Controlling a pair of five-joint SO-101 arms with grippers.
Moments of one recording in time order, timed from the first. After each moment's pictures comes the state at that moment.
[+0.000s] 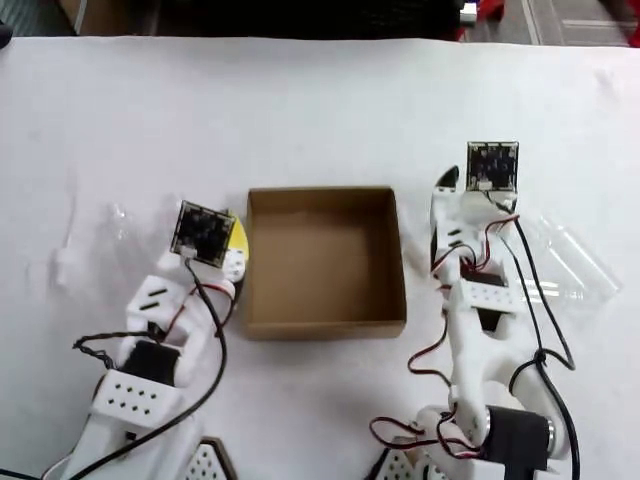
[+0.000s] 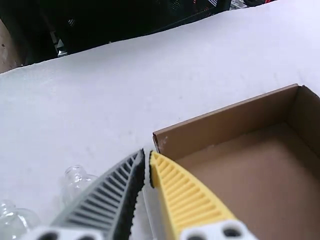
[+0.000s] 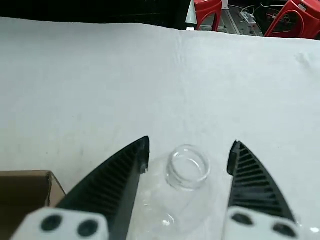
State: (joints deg) left arm 8.7 -66.7 84.4 16.0 -5.0; right arm 5.3 -17.5 60.7 -12.9 9.2
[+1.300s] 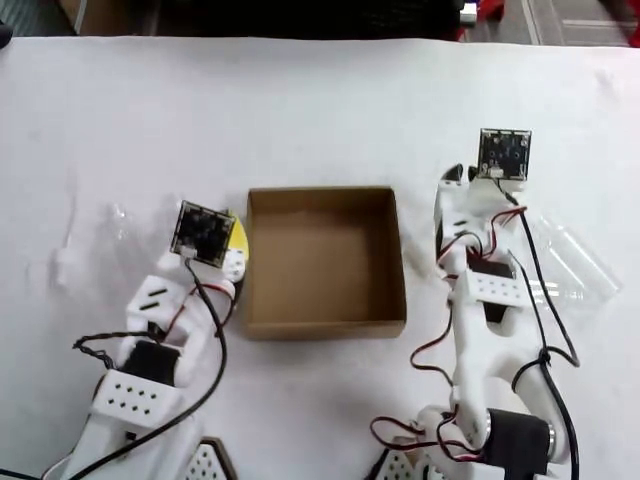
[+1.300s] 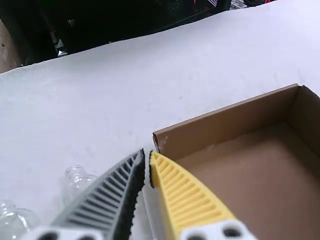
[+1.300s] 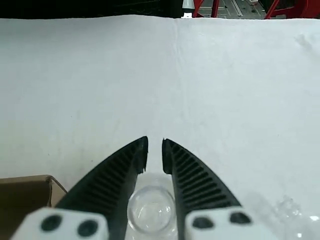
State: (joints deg) left arm 8.7 -66.7 84.4 16.0 -5.0; right arm 6.1 -18.2 56.1 -3.7 6.1
